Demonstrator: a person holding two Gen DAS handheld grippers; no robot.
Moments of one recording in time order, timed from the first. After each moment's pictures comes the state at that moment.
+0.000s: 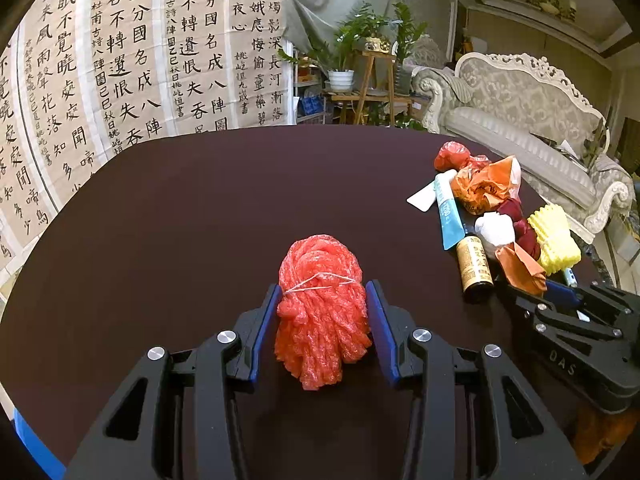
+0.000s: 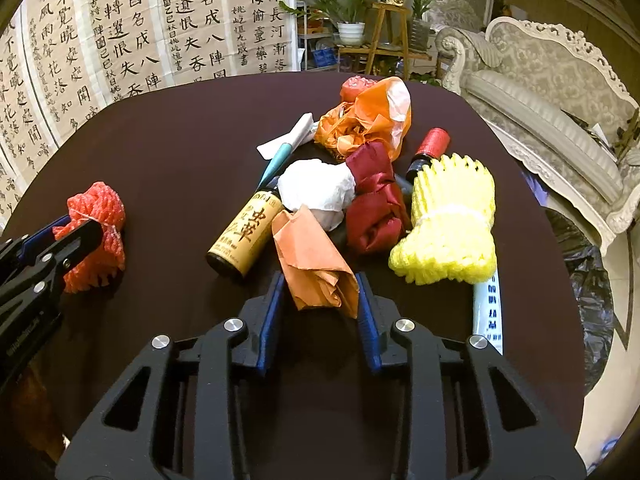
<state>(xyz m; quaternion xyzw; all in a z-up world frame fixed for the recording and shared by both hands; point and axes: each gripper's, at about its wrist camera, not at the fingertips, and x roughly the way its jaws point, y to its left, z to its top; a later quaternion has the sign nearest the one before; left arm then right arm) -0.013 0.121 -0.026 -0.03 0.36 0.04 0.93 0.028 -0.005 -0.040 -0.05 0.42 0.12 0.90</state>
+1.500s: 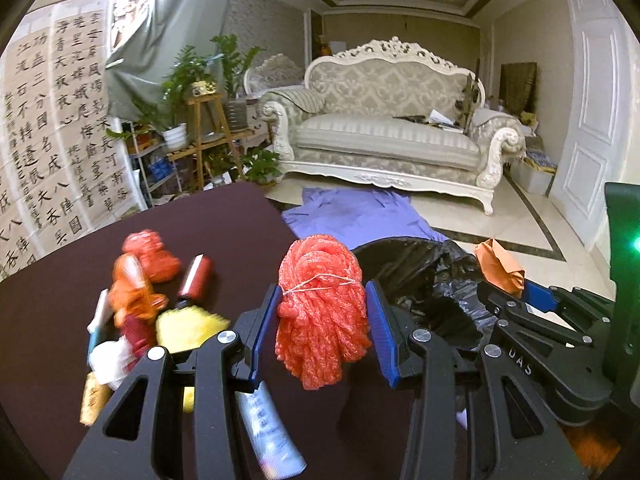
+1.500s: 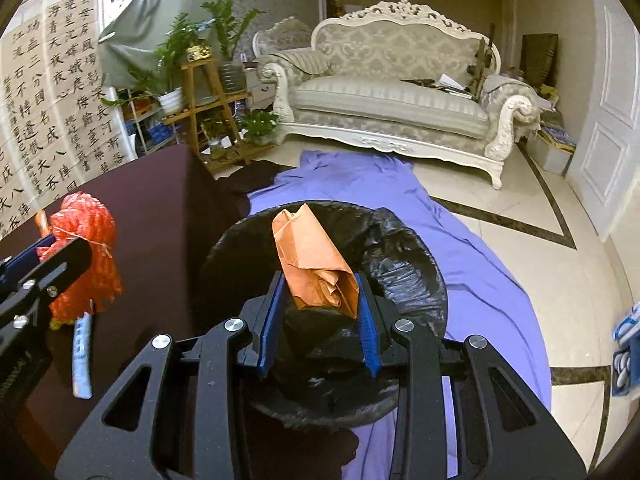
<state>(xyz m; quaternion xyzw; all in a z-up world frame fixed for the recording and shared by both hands) 0.054 -0.151 -0.002 0.07 0.30 -0.18 0.94 0.030 -0.285 -0.033 0.07 0.34 -0.12 0.93</state>
